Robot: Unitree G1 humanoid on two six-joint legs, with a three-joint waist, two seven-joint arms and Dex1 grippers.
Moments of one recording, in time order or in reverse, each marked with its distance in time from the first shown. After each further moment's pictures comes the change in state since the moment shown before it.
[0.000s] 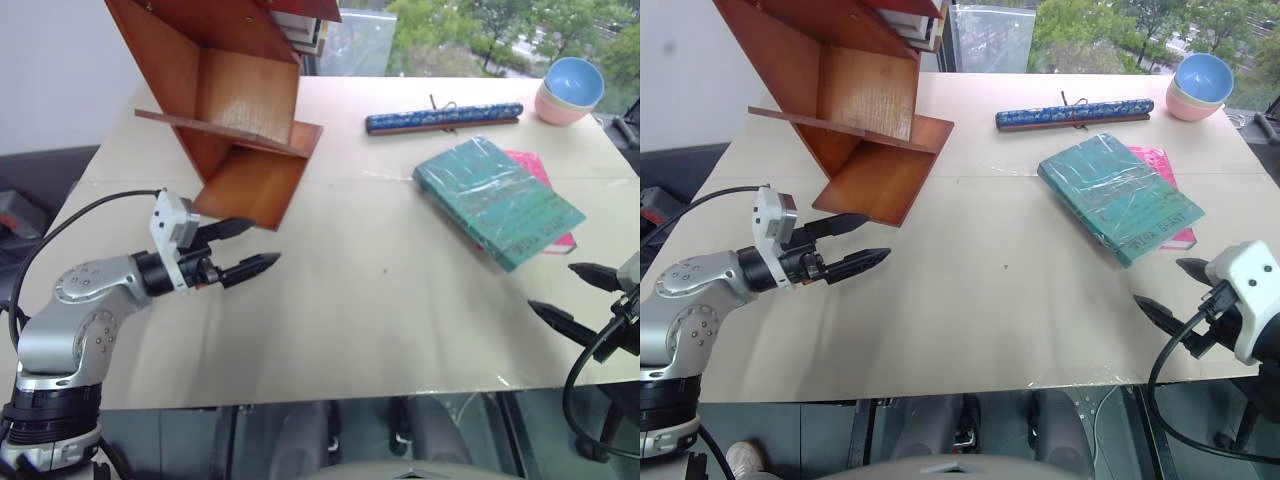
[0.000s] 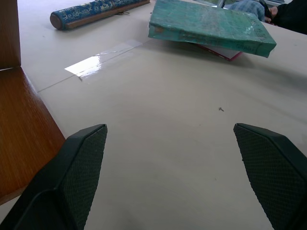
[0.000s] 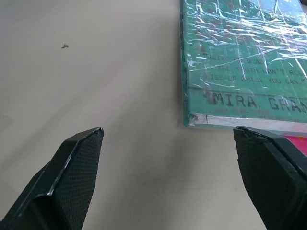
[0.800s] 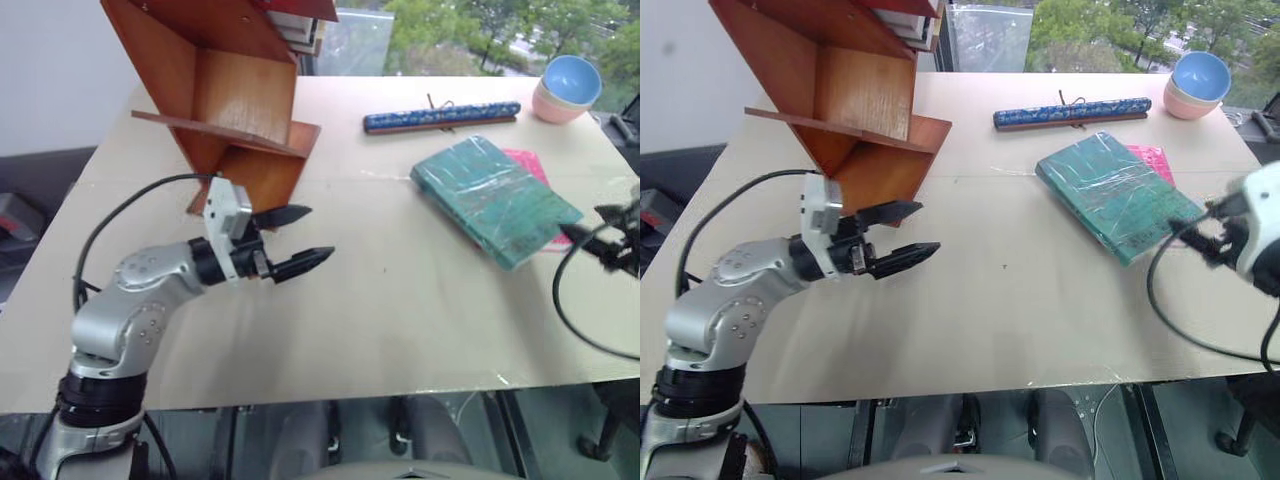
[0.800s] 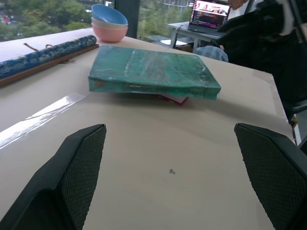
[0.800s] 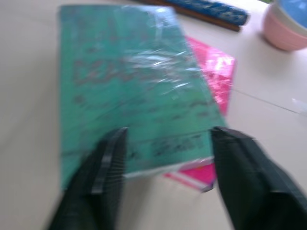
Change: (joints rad) left arm -0.130 -0.135 -0.168 -0.155 -0.070 0.046 0.124; right arm -0.600 -0.100 0.247 0.379 -0.070 0.204 -0.299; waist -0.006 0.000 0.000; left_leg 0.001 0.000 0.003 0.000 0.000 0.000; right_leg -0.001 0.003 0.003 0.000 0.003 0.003
